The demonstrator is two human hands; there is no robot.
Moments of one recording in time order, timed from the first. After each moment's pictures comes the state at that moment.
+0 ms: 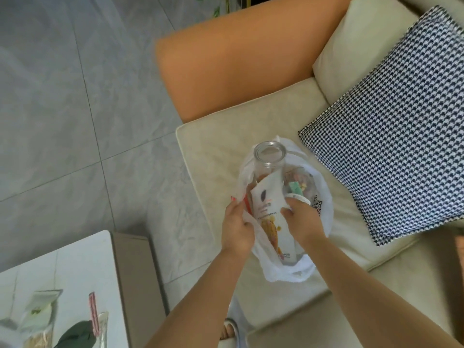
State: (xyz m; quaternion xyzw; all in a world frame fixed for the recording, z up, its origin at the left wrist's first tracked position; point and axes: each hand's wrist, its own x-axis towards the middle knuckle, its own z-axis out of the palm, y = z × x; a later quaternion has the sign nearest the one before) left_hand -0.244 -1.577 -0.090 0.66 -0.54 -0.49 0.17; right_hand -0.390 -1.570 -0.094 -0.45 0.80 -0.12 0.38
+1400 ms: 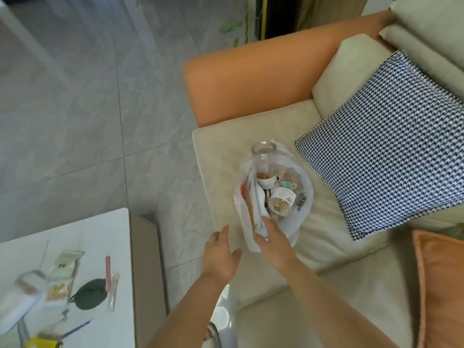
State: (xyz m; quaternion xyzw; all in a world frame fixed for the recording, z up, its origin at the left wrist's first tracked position) left_hand -0.208 -1.452 -0.053 0.70 -0.60 -0.39 0.02; right_hand -0.357 -1.463 -0.070 -0.49 0.70 -0.16 0.49
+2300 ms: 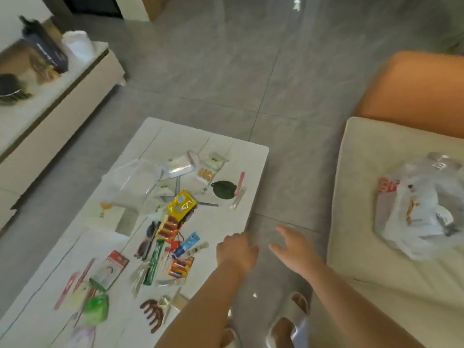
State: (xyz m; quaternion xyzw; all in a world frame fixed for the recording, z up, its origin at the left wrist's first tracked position) left_hand 0.041 -1.193 -0.031 0.83 -0.44 -0.34 0.00; right_hand -0.093 -1.279 -0.040 -0.79 0.49 0.11 0.36
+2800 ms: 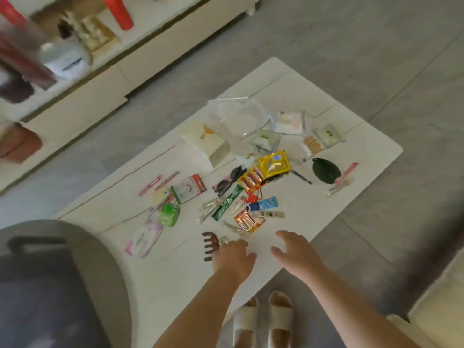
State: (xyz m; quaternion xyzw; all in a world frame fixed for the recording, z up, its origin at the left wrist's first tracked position) left_hand 0.128 -1.001 -0.095 0.90 -0.15 -0.40 0.06; right_hand 0.057 -1.149 -0.107 -0.87 0.26 0.28 0.32
